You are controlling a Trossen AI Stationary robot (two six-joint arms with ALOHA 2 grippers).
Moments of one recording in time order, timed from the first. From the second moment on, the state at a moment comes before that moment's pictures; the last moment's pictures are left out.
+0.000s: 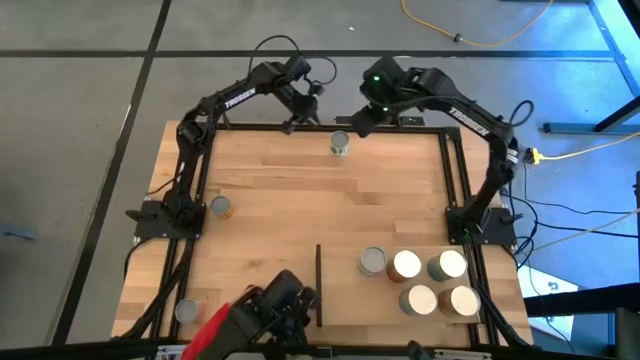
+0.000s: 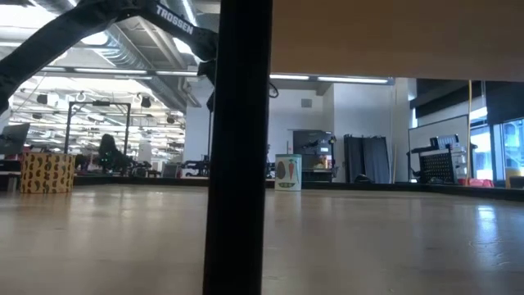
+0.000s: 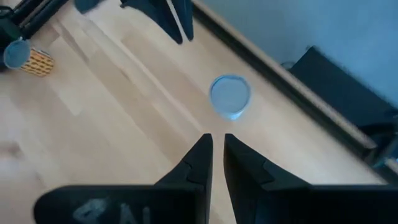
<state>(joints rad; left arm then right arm) 0.81 2.14 2.00 -0.98 0.65 1.36 -0.55 1.75 1.97 -1.22 -0.05 0.28</state>
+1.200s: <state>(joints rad) 0.86 2.03 2.00 -1.26 0.64 1.26 -0.58 2.17 1.97 -1.23 0.01 0.26</state>
